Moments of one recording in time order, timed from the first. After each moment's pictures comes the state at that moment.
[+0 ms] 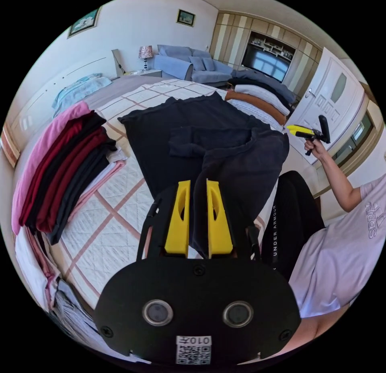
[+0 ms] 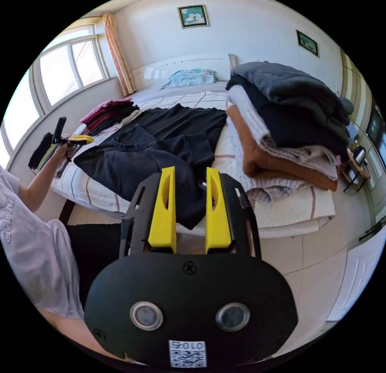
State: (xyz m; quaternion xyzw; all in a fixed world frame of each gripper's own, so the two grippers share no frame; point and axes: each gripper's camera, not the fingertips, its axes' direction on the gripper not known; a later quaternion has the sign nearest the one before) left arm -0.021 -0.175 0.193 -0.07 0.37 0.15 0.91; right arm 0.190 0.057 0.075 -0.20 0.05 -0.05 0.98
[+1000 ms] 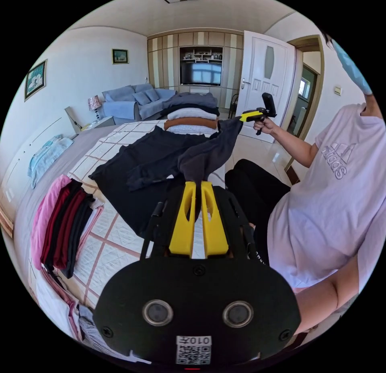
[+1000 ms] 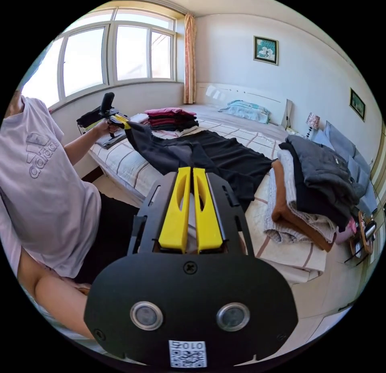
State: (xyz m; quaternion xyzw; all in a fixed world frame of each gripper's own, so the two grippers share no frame) left arm -0.031 -0.089 -0.029 0.10 0.45 0.27 0.85; right arm 0.054 0.049 -0.085 -0.08 -0.06 -0.17 0.98
